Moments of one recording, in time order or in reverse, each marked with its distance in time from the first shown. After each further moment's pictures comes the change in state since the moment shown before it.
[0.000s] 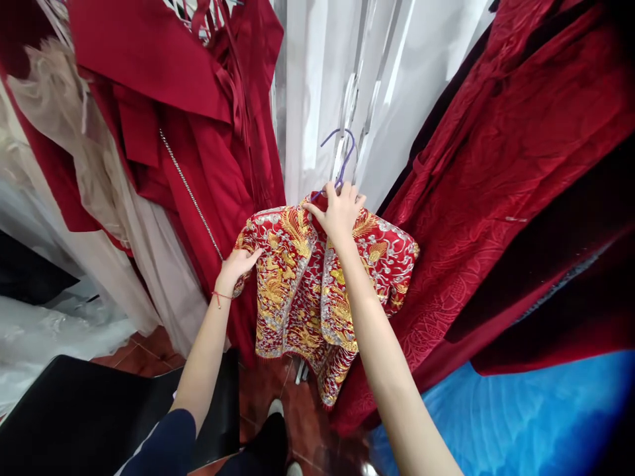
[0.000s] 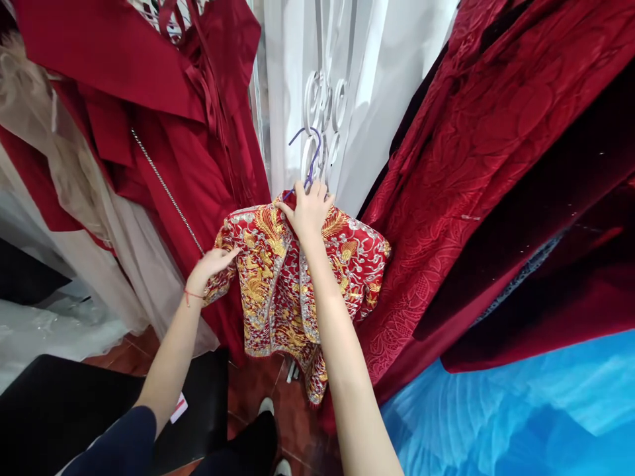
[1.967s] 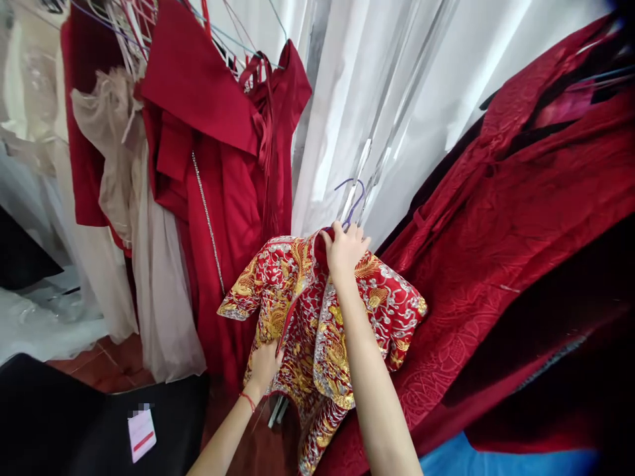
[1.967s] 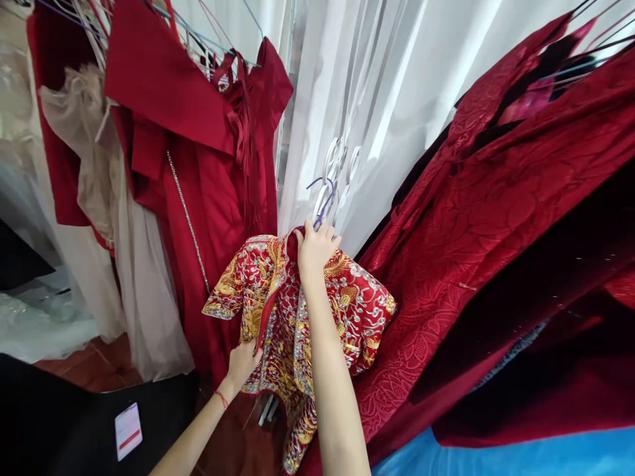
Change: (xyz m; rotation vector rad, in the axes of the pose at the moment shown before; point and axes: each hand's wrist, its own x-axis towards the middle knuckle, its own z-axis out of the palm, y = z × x) left_hand -0.155 -0.093 0.152 0.658 -0.297 -0.073; right_hand 0.006 -0.004 -0.004 -0.098 0.049 0.042
